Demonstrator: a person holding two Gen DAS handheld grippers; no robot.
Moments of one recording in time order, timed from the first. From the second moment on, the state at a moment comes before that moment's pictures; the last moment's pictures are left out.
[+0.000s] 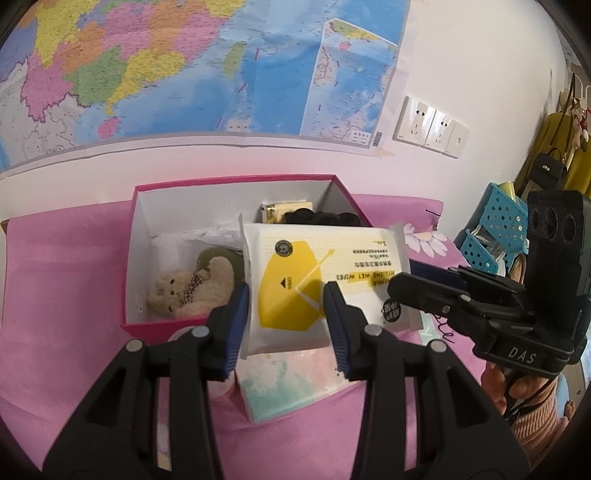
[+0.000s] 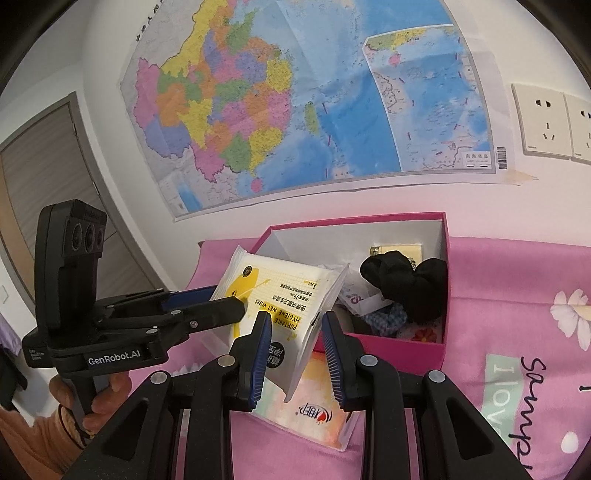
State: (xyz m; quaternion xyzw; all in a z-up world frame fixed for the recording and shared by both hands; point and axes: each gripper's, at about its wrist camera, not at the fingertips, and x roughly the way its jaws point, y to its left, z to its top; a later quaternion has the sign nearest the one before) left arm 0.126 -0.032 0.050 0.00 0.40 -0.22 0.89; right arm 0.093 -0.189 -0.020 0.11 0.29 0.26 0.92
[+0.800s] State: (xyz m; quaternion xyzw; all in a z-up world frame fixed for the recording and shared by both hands) left arm 0.152 -0.036 0.050 0.01 0.40 -0.21 0.89; right arm 0.124 -0.188 -0.017 0.11 0.29 0.25 0.92
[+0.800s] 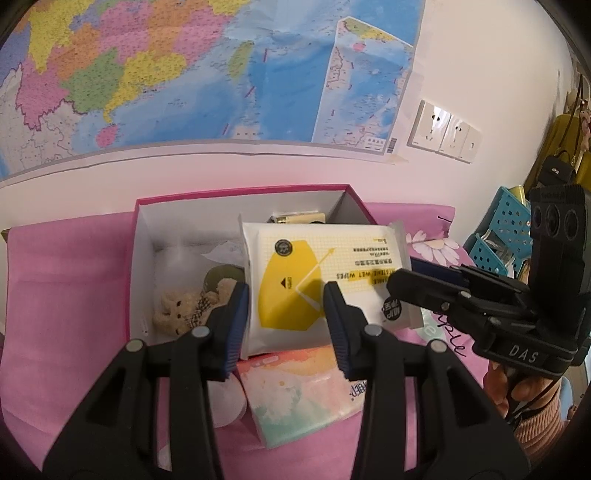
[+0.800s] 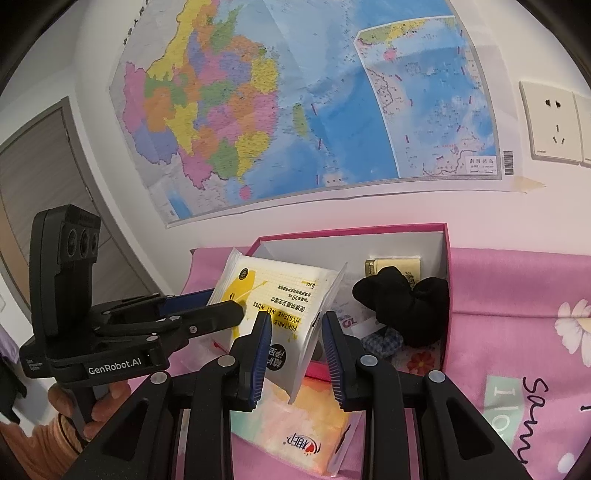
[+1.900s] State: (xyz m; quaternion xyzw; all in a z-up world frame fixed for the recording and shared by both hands) left arm 0.216 -0.028 0.033 0.01 0.46 -0.17 0.87; right arm 0.176 -0.179 -0.022 0.15 0.31 0.24 0.91
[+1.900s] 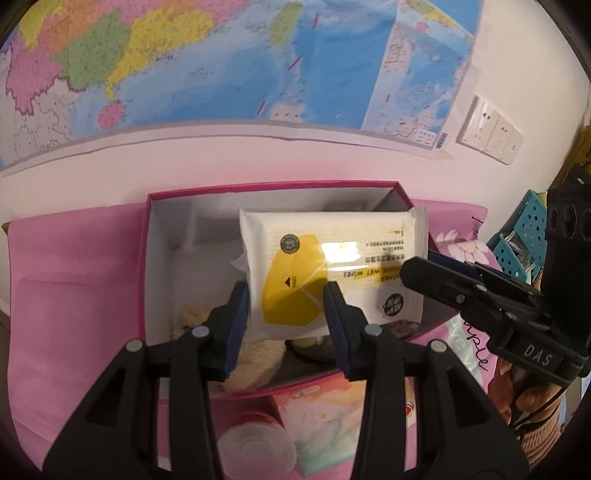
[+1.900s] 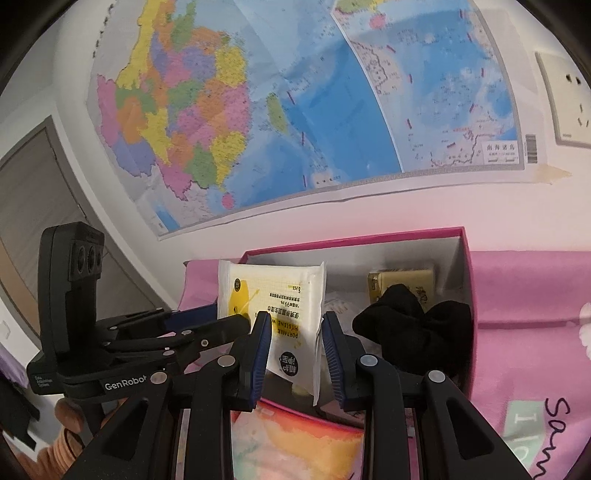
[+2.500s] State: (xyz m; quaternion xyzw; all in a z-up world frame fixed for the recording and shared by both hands) left arm 0.207 0.011 0.041 -0.03 0.42 -0.17 0.89; right arm 0.183 -0.180 -0.041 0.14 0.33 0.20 0.91
